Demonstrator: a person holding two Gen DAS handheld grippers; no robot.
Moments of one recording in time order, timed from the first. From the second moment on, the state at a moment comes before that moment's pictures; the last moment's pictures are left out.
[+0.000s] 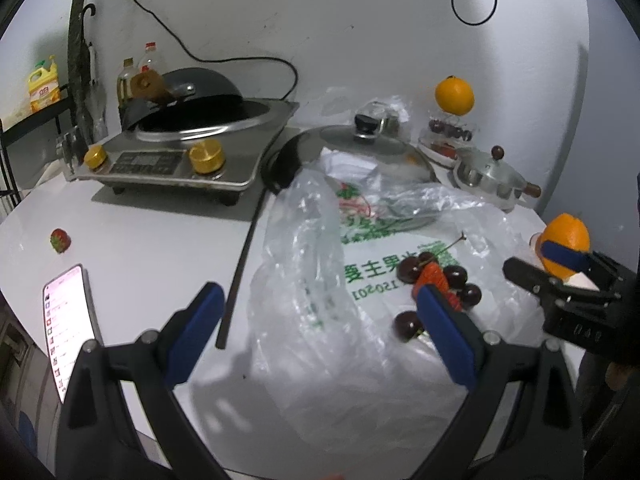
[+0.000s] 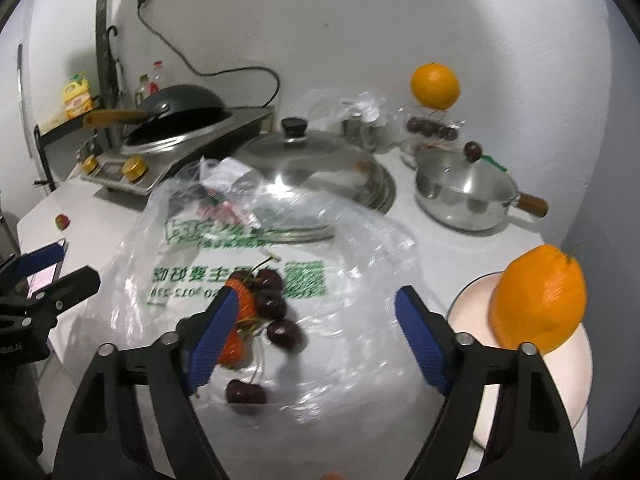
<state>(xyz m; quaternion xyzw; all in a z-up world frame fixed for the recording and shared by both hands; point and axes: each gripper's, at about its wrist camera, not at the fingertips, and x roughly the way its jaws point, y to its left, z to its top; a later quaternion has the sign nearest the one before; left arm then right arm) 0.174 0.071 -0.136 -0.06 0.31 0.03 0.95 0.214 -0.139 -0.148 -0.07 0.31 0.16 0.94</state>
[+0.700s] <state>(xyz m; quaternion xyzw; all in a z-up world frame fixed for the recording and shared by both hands) 0.168 0.081 -0.150 -0.06 0.33 0.04 0.94 0.211 -0.095 -0.189 -0.09 0.35 0.23 0.90</state>
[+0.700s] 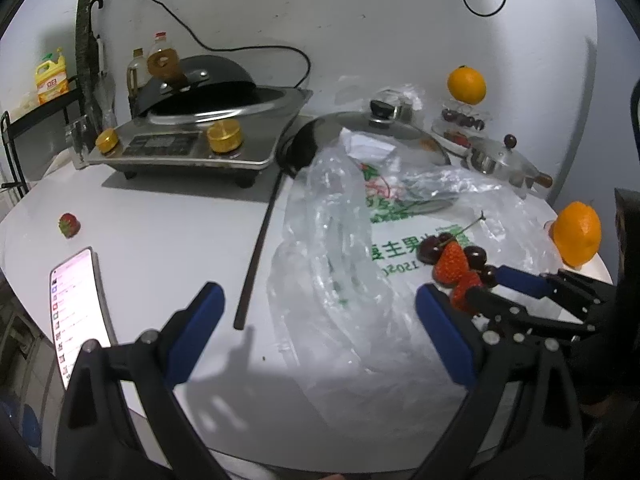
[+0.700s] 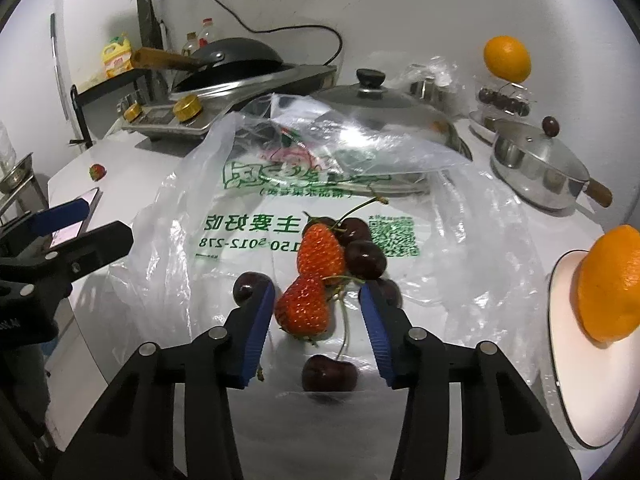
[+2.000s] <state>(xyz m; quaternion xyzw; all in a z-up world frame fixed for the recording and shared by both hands) 0.188 0.003 -0.137 0.02 0.31 -0.02 0.95 0.204 -0.150 -0.149 -0.05 0.29 0.24 0.92</state>
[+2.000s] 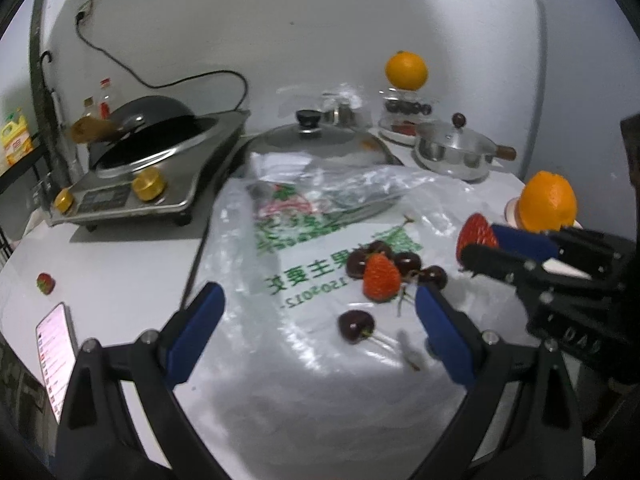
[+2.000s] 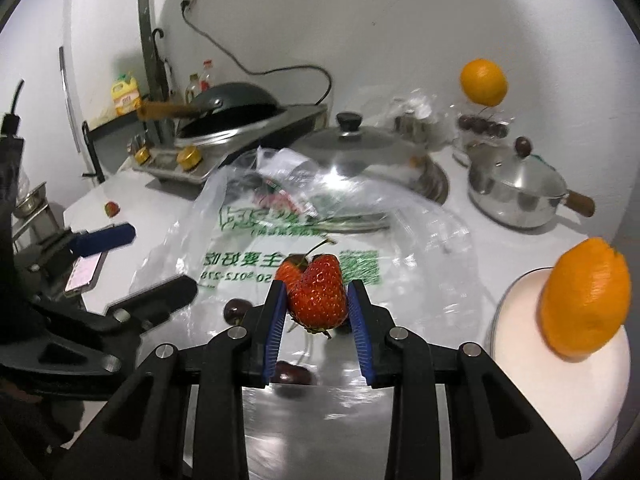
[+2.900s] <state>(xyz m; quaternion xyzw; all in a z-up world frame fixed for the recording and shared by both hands) 0.230 -0.007 -0.195 0.00 0.42 -0.03 0.91 0.206 -0.179 -0.156 -0.03 0.29 0.22 0.93</state>
